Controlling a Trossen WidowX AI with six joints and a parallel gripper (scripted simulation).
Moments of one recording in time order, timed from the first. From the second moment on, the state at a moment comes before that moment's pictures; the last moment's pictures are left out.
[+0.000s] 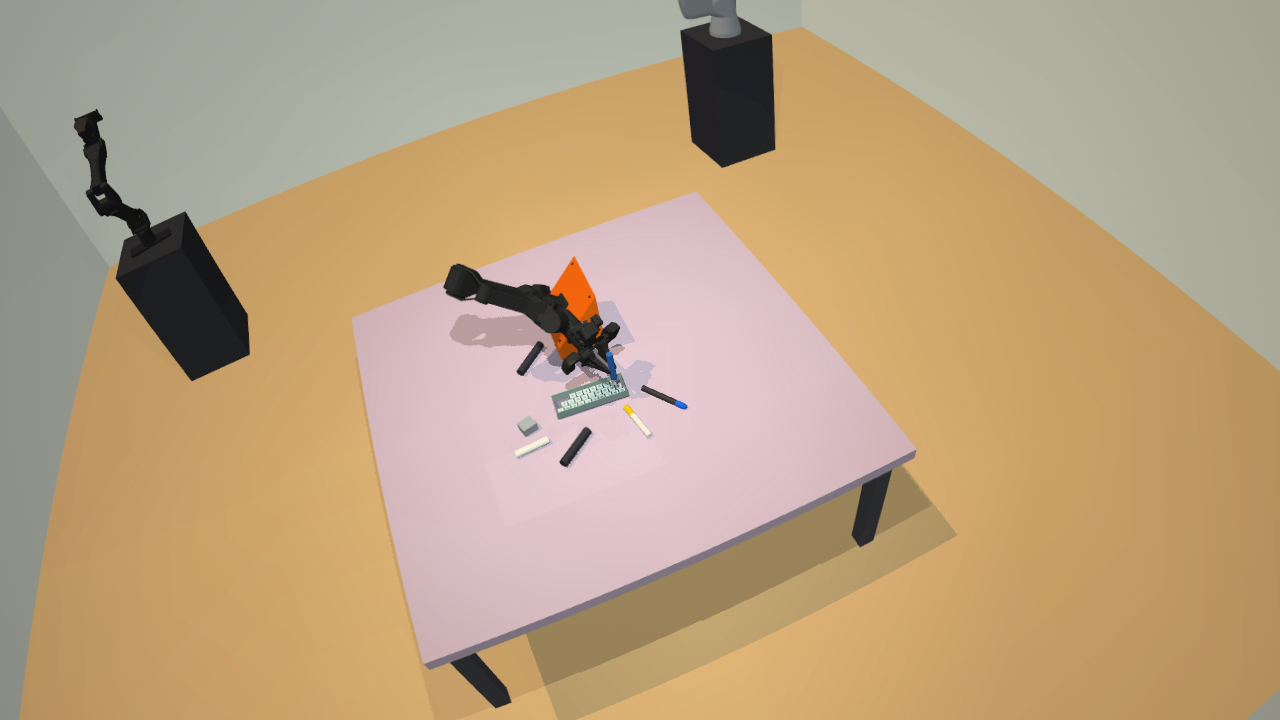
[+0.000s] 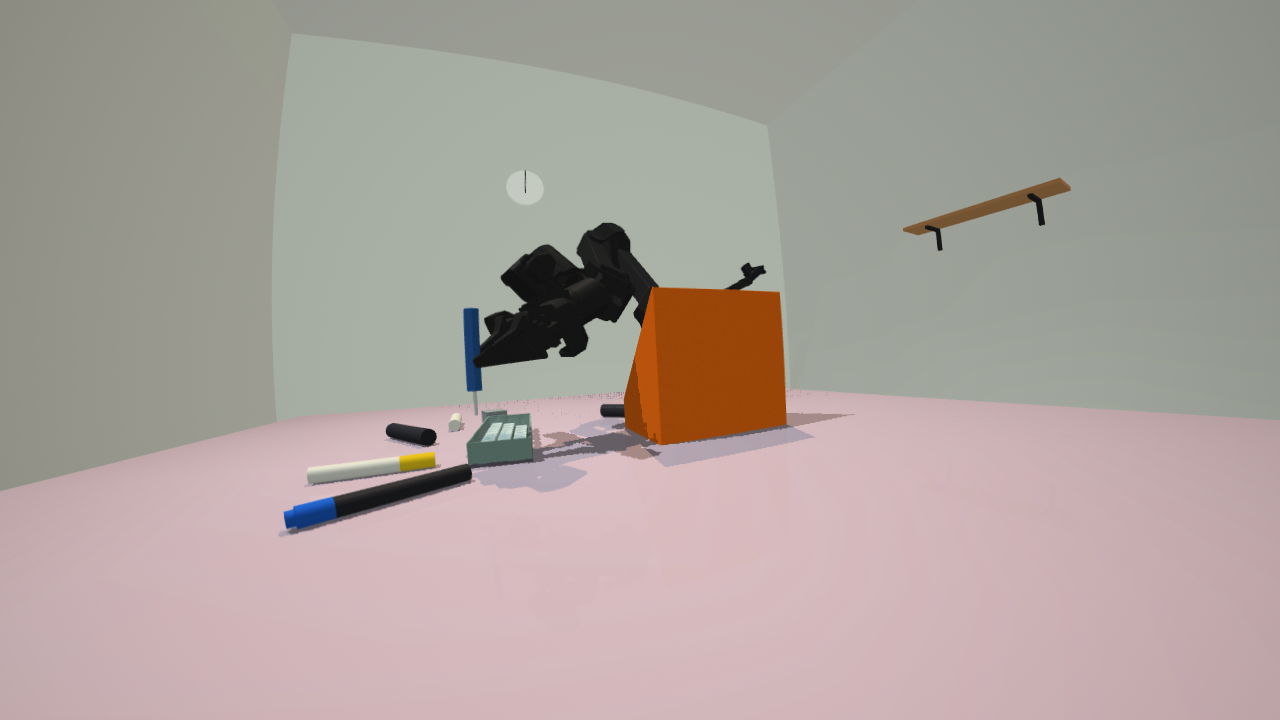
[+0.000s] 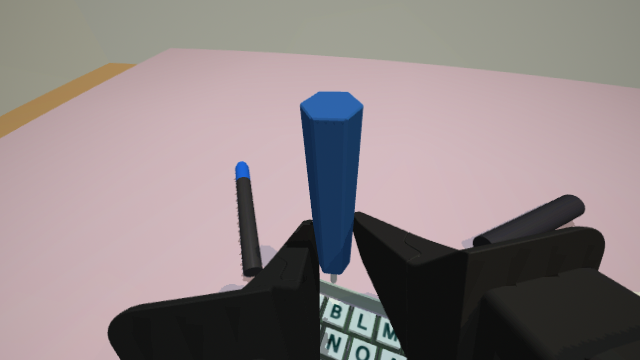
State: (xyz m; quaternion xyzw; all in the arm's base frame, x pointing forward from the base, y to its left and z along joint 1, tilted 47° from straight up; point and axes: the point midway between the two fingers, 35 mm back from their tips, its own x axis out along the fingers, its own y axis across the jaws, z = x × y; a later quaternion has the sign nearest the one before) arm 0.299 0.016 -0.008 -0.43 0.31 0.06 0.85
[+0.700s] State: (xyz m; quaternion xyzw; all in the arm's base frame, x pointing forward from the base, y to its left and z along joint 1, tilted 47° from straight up) arm 0.295 0.014 -0.032 -0.42 0.30 0.05 0.85
